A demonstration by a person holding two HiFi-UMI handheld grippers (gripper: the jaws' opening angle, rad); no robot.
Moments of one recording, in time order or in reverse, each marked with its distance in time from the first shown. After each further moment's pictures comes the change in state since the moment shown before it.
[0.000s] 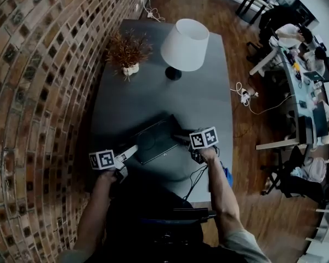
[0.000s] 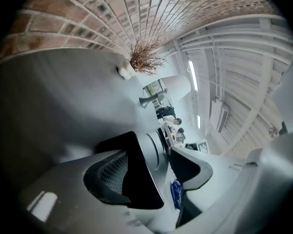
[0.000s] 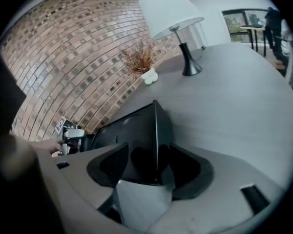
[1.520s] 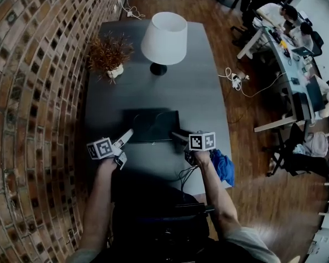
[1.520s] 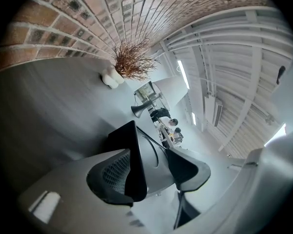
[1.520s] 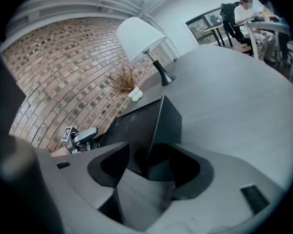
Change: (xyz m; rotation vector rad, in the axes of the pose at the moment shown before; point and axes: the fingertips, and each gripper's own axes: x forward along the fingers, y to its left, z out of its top) left arm 0.043 0.003 0.061 0.159 -0.015 -0.023; right arm -0.020 -0.002 -0.019 0.249 -0.265 -0.052
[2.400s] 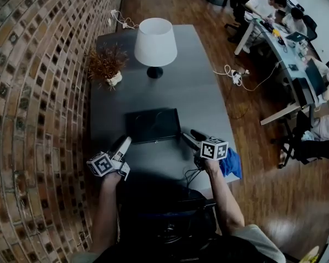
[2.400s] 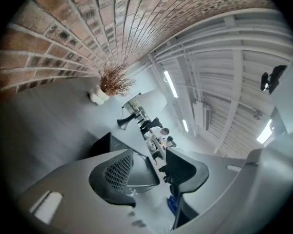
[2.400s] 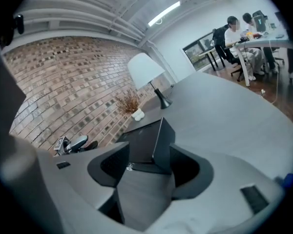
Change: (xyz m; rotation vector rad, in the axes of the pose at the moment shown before) left arm -0.052 -0.081 0.009 0.061 -0.163 -0.114; right arm -0.079 0.013 0.001 -0.027 -0.284 -0.033
